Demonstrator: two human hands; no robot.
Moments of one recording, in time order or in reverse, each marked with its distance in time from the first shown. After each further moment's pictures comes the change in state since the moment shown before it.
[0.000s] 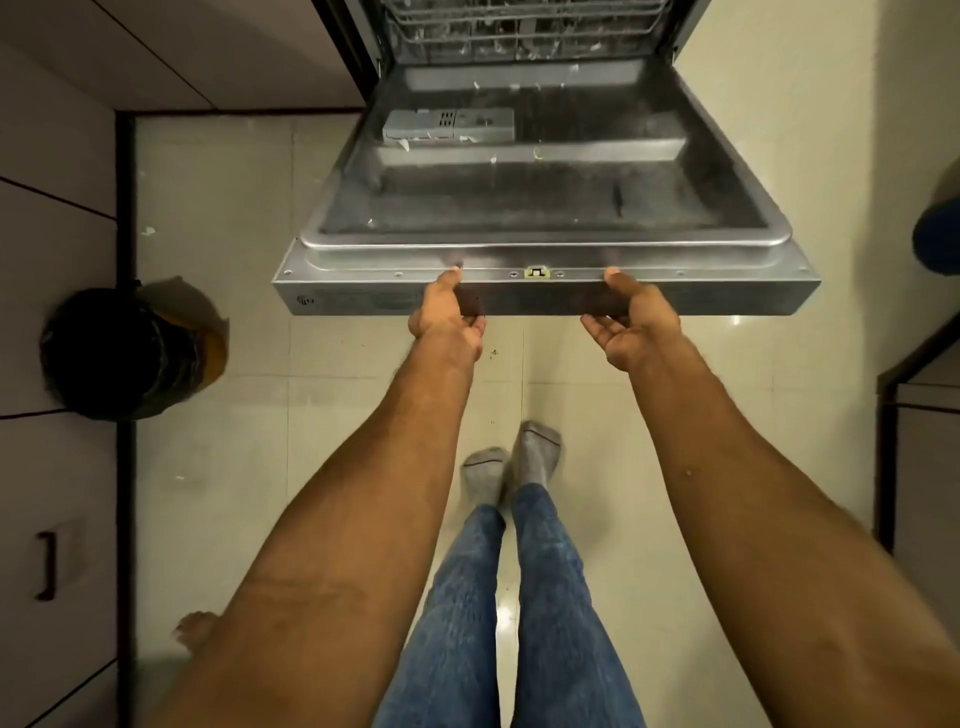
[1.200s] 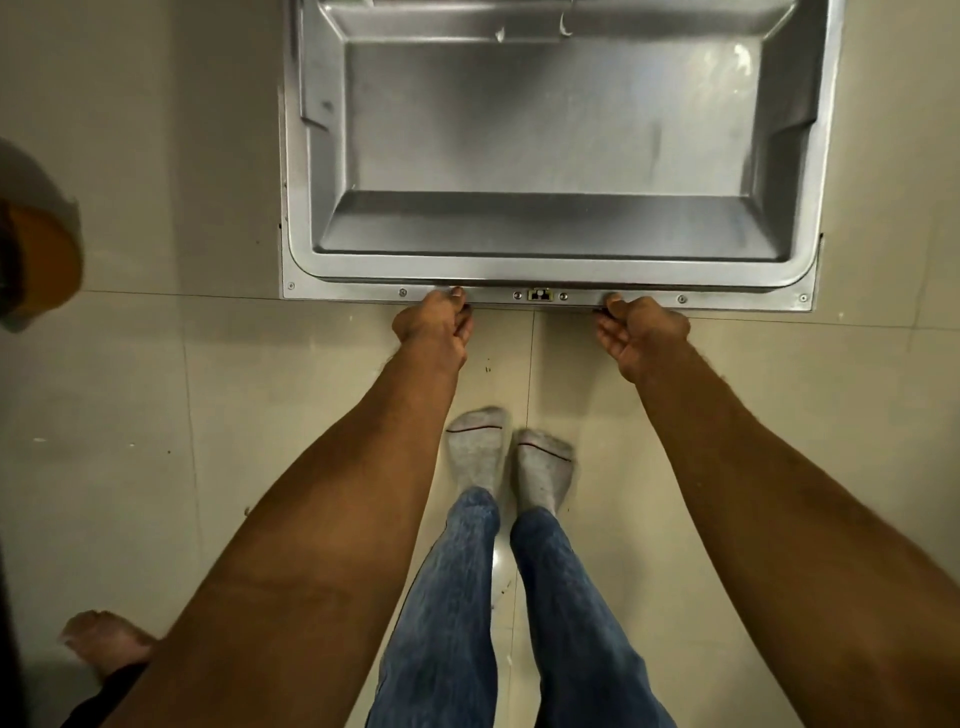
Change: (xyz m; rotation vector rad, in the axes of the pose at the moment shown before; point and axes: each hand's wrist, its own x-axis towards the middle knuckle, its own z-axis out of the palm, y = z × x) left_hand 0.290 -0.155 -0.080 0.201 0.123 -0.040; right_hand 0.273 0.184 -0.081 -0.256 0.166 0.039
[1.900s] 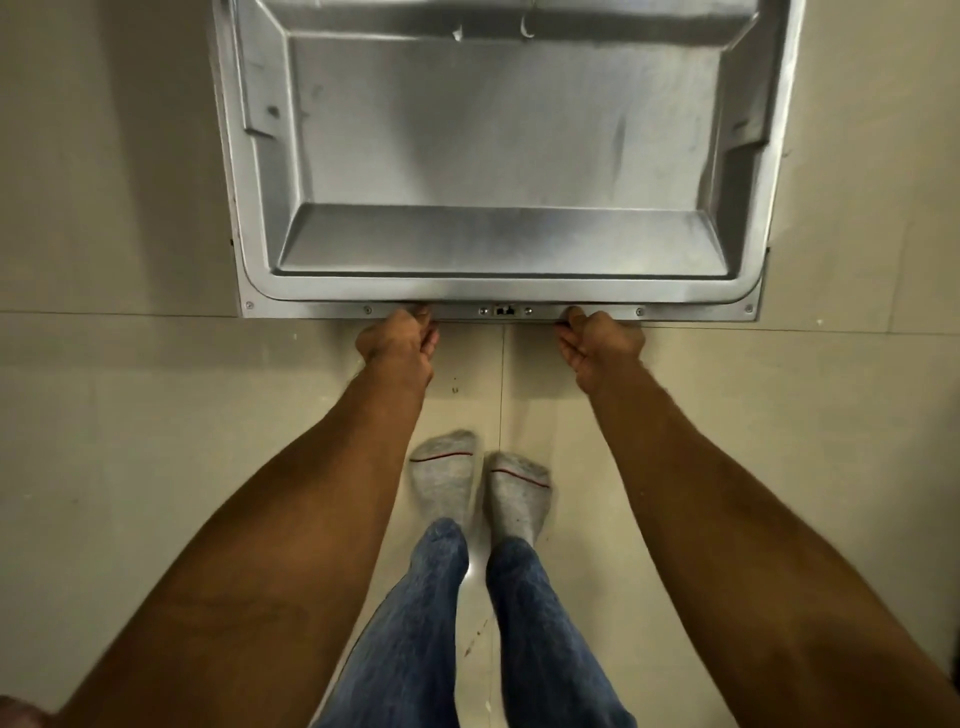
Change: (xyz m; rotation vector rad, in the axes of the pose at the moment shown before) left_hand 0.077 -0.022 0.019 -0.022 0.037 -0.015; right_hand 0.049 0.021 0.023 0.041 0.063 -0.036
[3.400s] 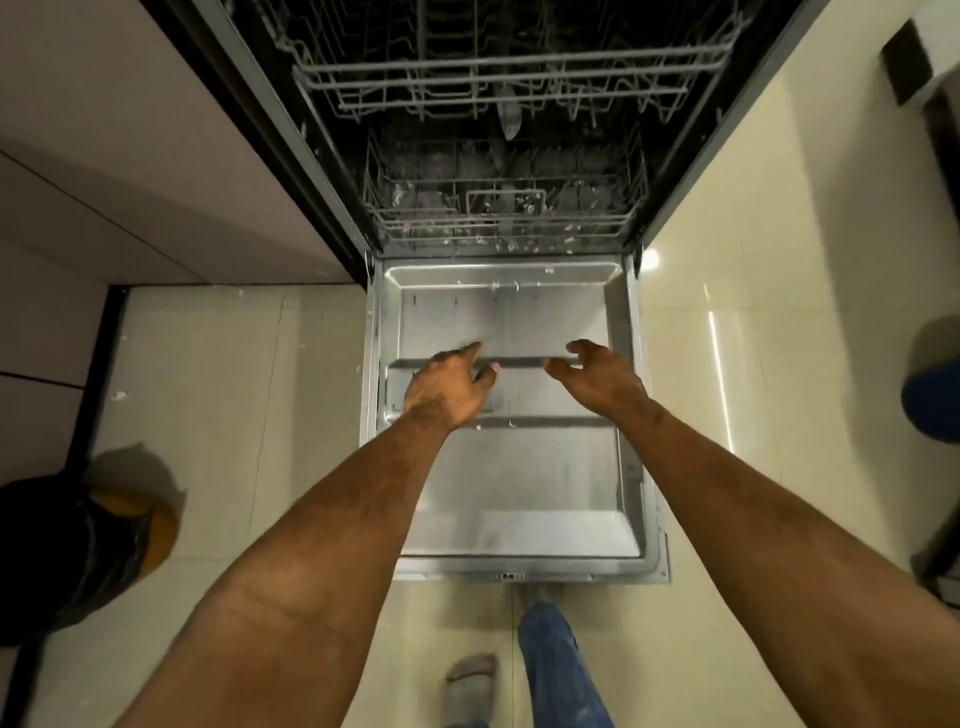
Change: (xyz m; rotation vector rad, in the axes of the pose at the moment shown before) left_hand -0.320 0.295 0.139 1.551 -0.194 1.139; right_hand -0.229 -0.375 0.081 -1.252 -0.247 -0.818
